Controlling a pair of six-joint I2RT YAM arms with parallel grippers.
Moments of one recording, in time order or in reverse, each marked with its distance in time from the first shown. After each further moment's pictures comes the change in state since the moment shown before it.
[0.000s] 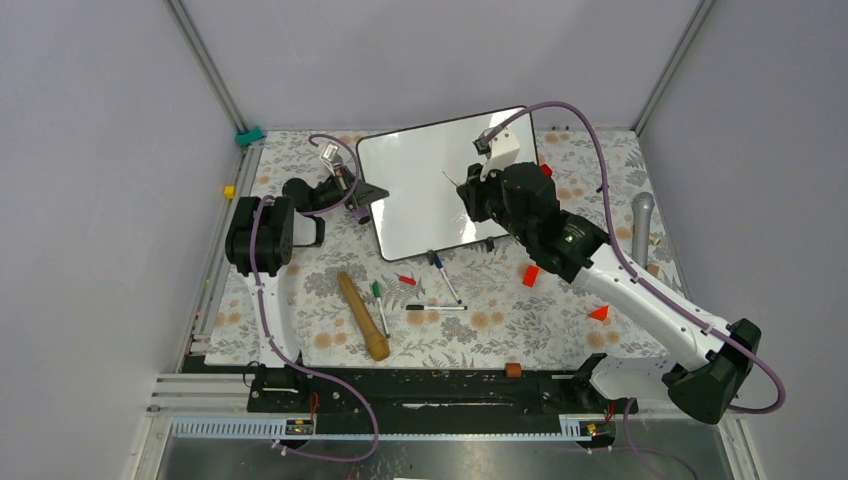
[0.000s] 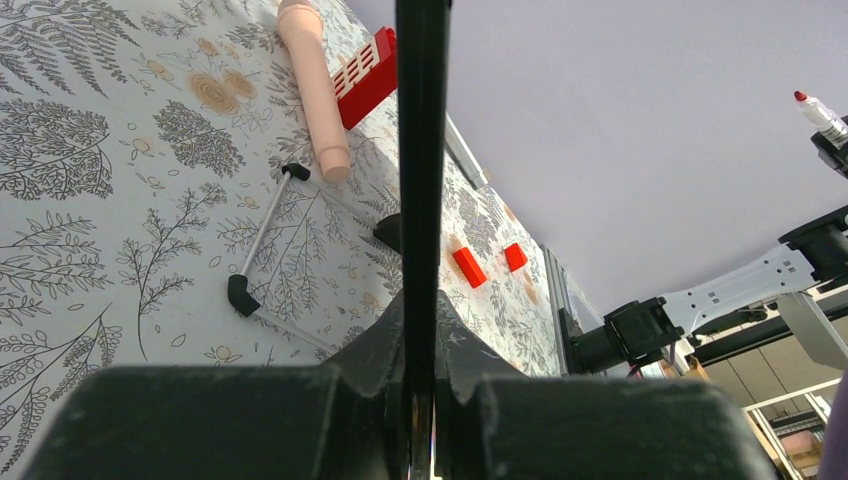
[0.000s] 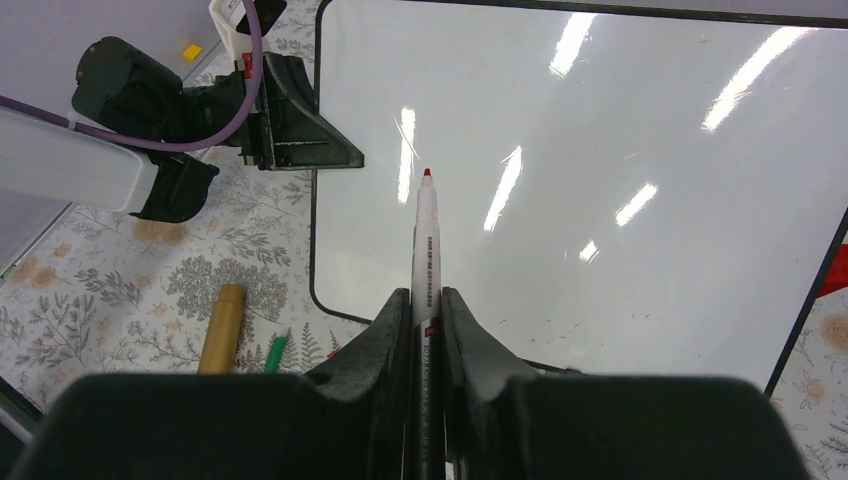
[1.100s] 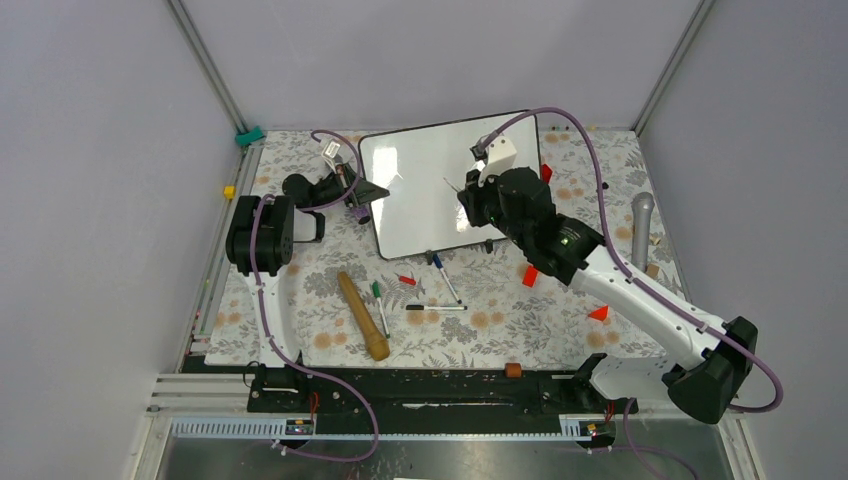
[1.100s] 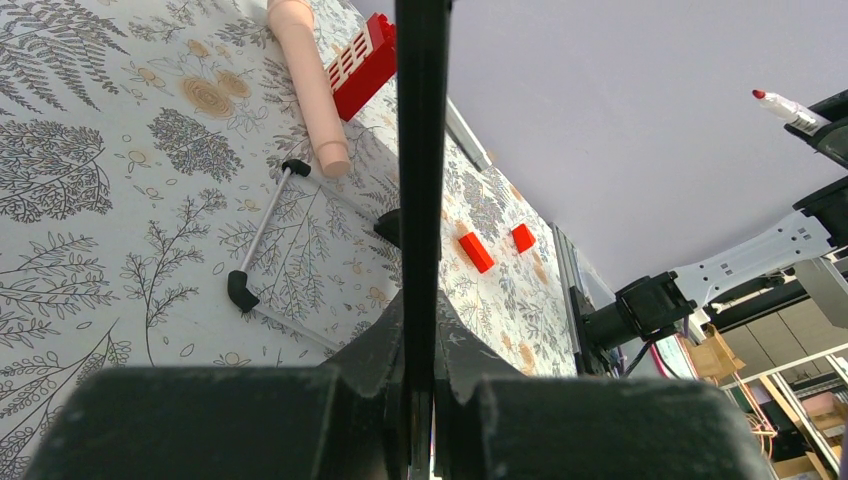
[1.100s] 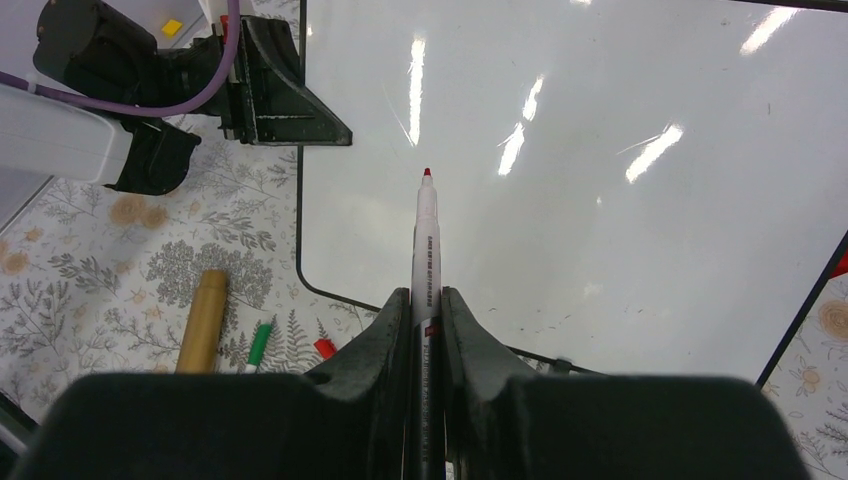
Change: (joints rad) left arm 0.005 0.002 0.043 -0.018 0.053 0.040; right arm 0.000 -0.002 -0.040 0.015 0.005 -0.005
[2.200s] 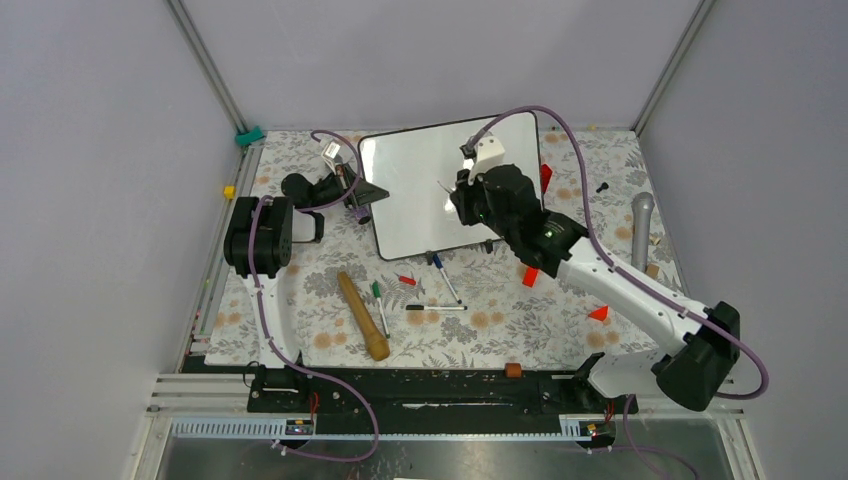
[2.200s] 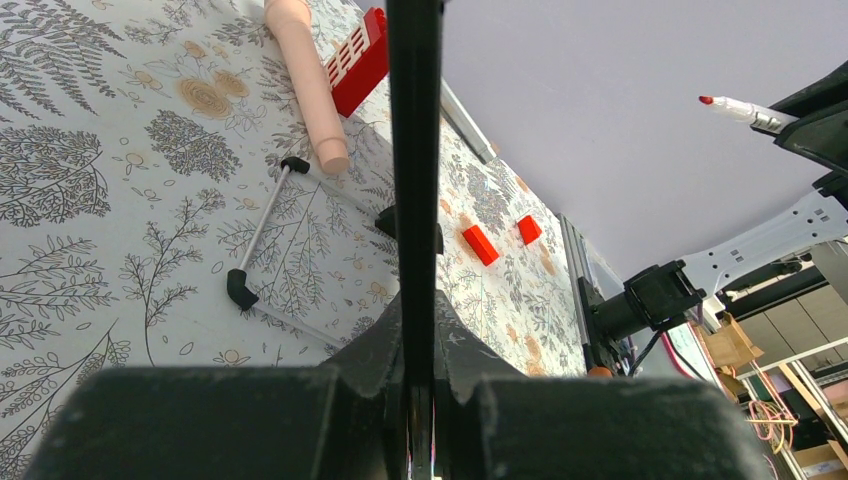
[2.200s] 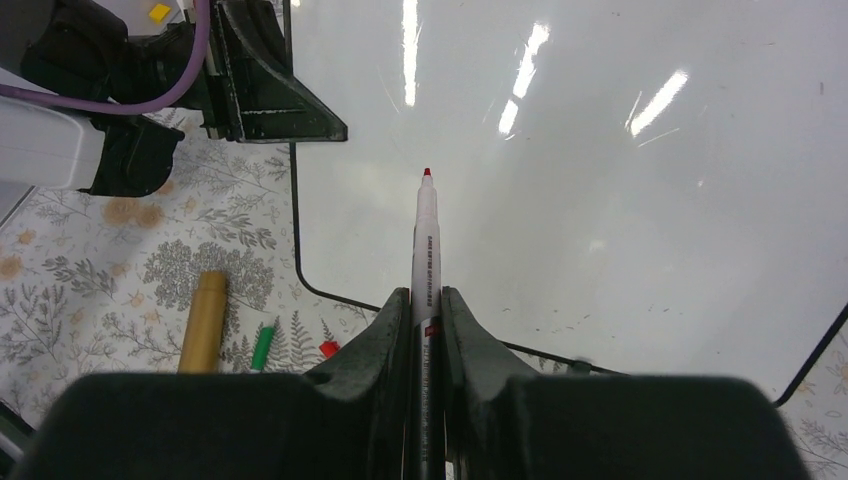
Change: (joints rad) left arm 0.000 -0.029 -0.020 -0.022 0.019 0.049; right arm 0.000 0.055 -0.004 0.021 0.000 0.023
